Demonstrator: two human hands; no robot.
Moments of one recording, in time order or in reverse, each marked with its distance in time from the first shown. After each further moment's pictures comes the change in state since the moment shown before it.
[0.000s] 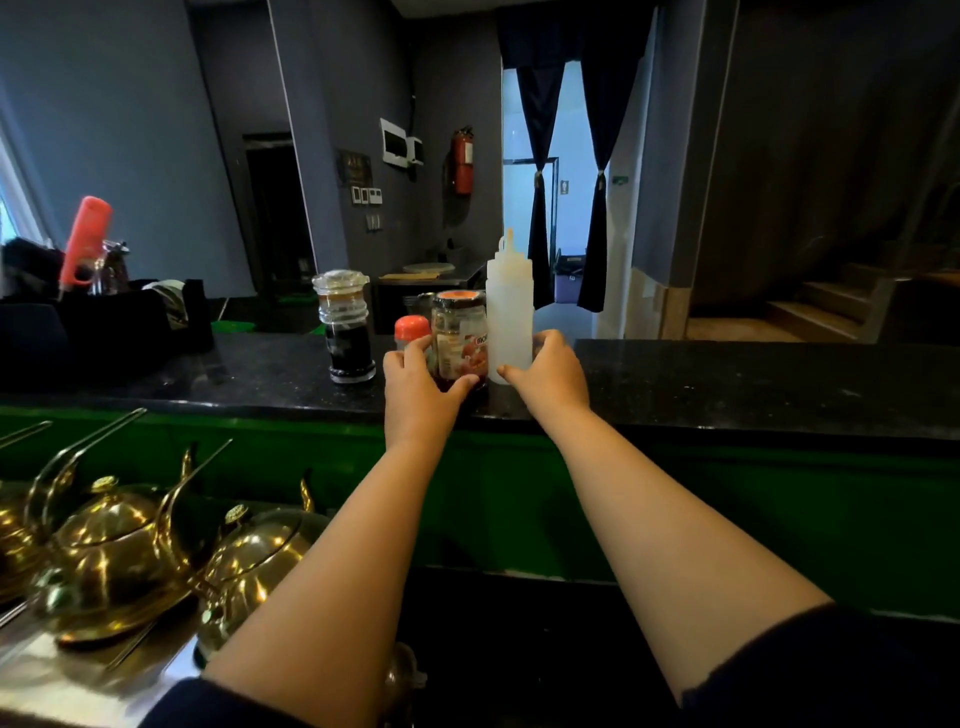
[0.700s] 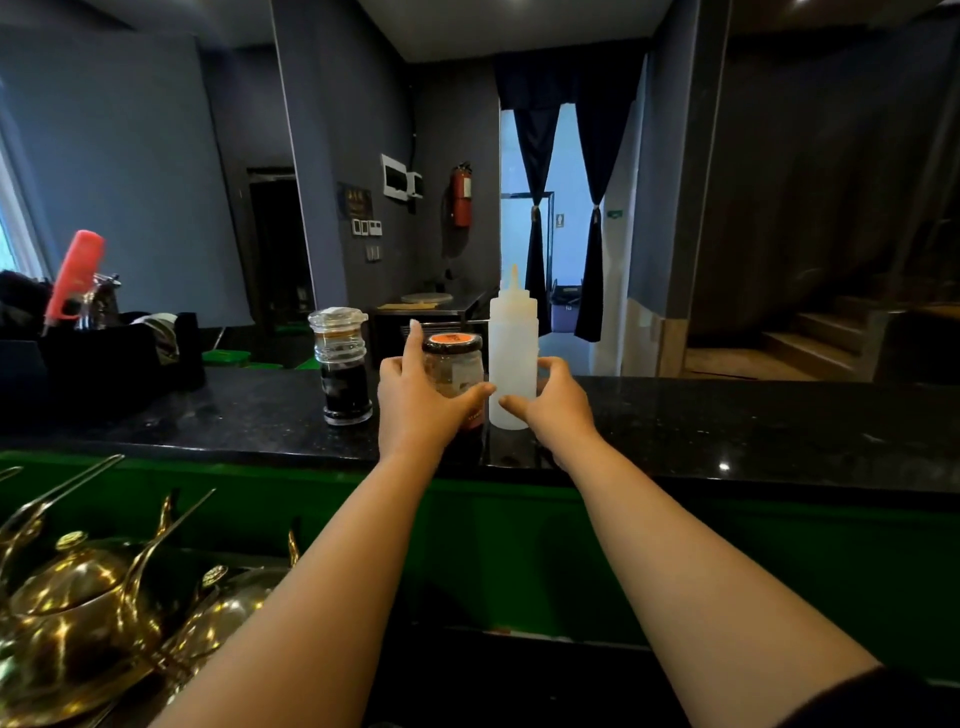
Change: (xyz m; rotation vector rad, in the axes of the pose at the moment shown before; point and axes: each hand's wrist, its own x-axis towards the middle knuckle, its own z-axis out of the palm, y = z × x) left_hand 0.036 0.014 -0.005 -0.039 -0.015 0.014; right_hand 0.020 -0.004 -0.001 0.163 -0.072 0.022
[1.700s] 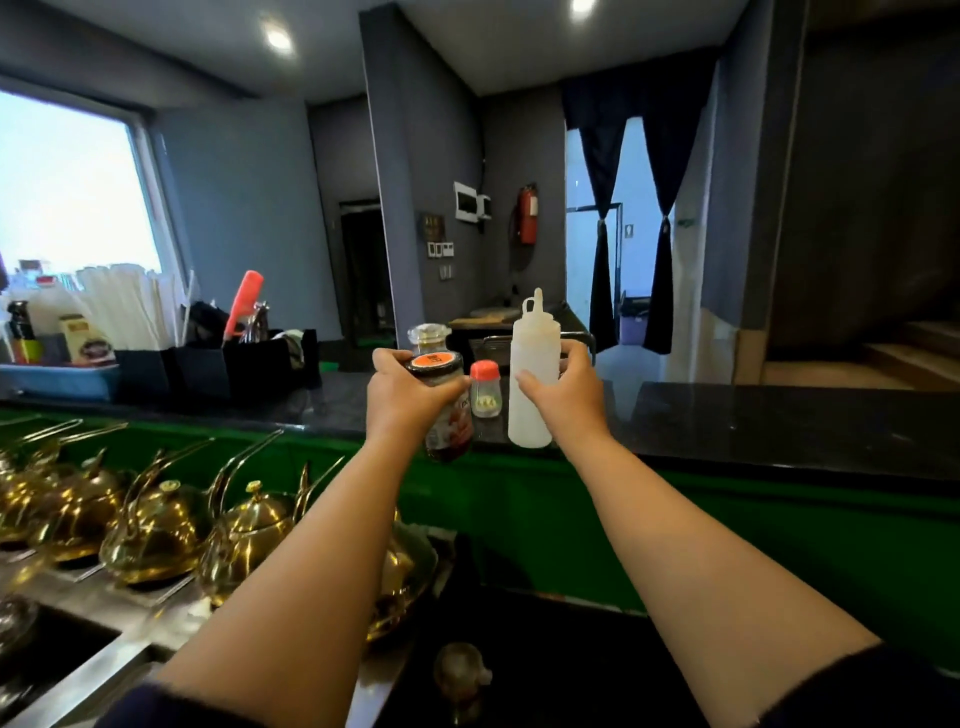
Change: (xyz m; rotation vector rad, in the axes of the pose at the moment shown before) left_hand -0.054 0.032 -0.127 -0.004 0.125 -0.167; right_hand -0.086 -0.064 -0.009 0.233 0.039 -0.206
